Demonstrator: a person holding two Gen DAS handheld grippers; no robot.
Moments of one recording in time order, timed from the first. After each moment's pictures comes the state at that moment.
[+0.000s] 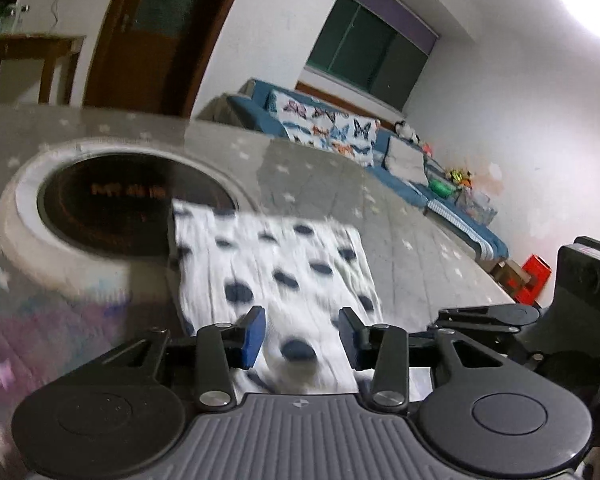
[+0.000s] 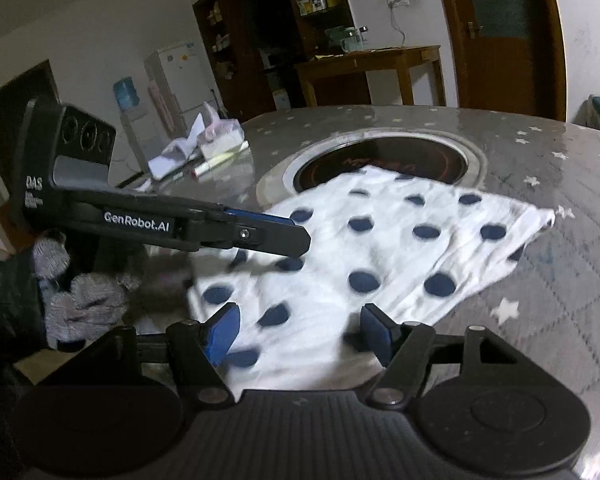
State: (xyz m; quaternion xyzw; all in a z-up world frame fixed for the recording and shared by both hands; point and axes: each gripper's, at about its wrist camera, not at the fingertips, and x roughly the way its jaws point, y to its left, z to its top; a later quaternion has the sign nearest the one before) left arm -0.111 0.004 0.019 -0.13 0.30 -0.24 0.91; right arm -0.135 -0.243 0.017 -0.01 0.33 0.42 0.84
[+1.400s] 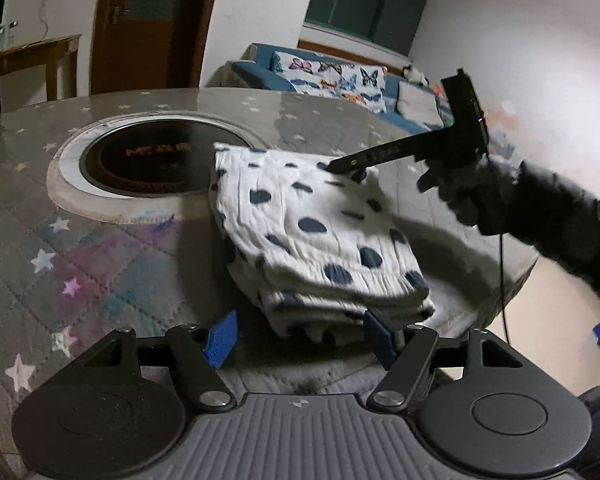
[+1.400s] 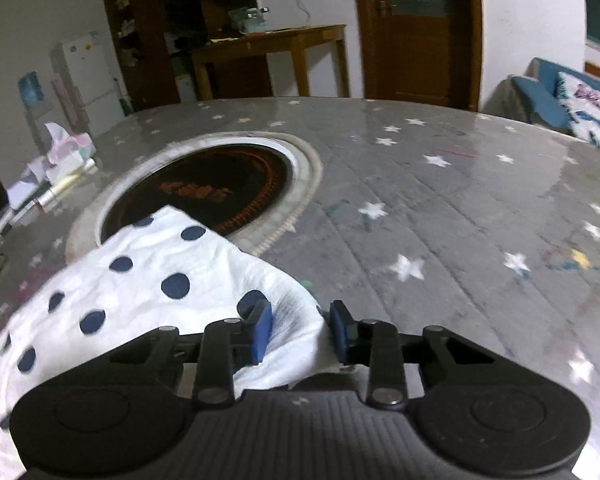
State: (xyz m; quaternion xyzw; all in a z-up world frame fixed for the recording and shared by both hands) left arm -0.180 0.011 0.012 -0.03 0.36 -0.23 0.90; right arm -0.001 -0.280 0.003 -0.05 0.37 0.28 0.88
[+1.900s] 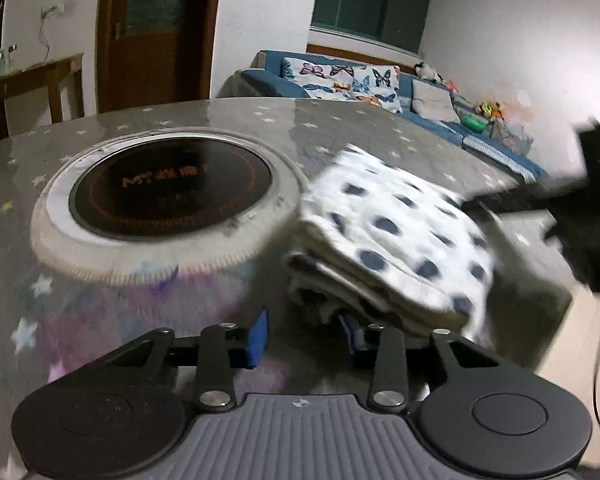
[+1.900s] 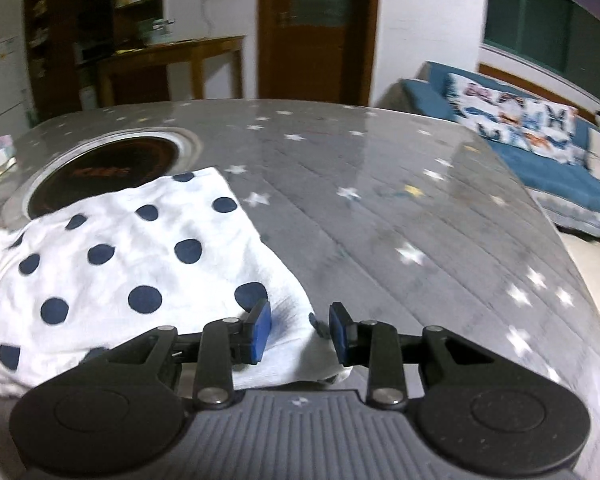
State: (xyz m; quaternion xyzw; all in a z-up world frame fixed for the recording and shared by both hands) left arm -0.098 0.002 -0.004 -0.01 0.35 -0.20 0.92; right arm -0.073 -0.351 0.004 -0.06 0.35 0.12 0.93
